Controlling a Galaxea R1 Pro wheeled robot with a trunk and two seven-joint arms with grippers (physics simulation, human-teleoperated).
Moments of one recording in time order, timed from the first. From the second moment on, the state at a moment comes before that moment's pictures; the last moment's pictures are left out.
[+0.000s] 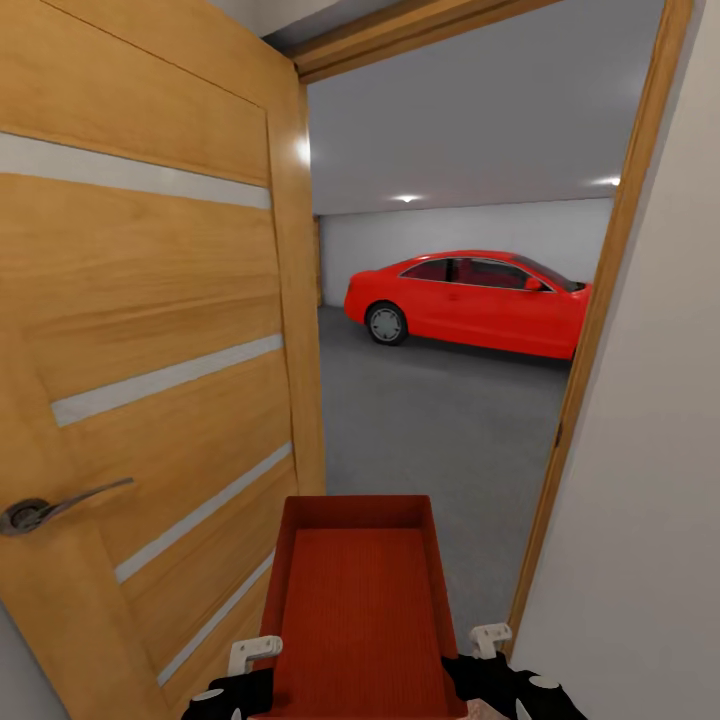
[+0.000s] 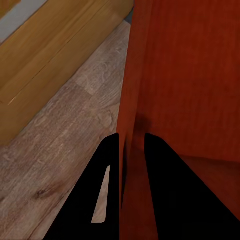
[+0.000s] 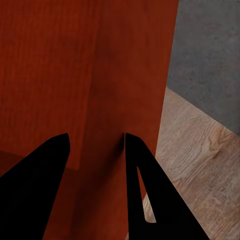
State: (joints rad) left arm -0.22 -0.14 0.10 -0.80 -0.01 0.36 0.09; right arm -0.38 -0.04 0.01 -0.46 -0.01 0.10 0.36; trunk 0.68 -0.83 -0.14
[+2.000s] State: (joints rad) left arm -0.22 -0.14 0.10 -0.80 -0.01 0.36 0.09; right arm -0.38 -0.04 0.01 -0.46 -0.01 0.10 0.36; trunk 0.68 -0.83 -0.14
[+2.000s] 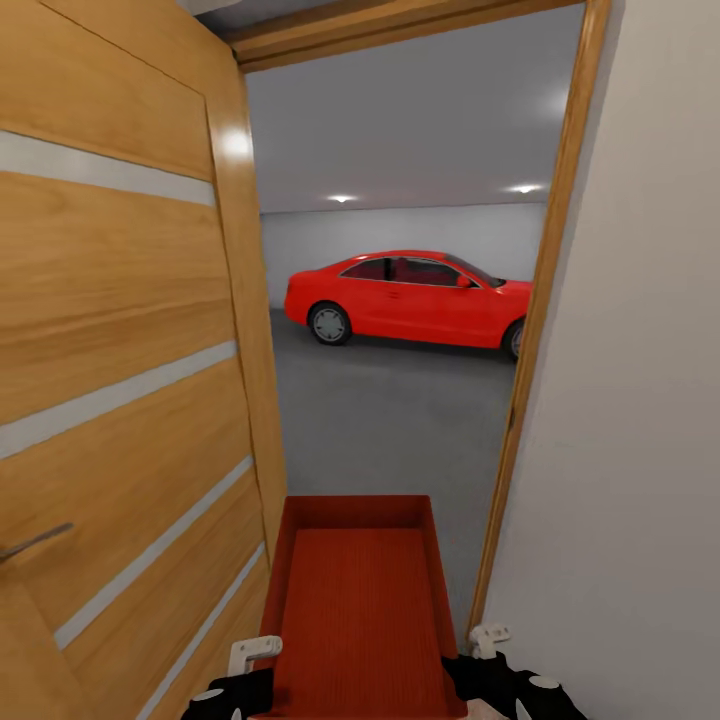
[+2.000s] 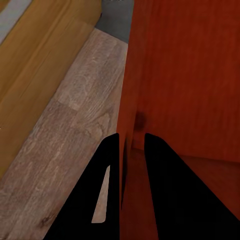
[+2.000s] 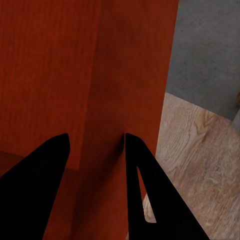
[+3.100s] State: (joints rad) left arm -0.22 -0.14 0.10 -0.80 -0.01 0.36 0.09; right arm -0.38 -0.04 0.01 -0.46 -0.01 0.10 0.36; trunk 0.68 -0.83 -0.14
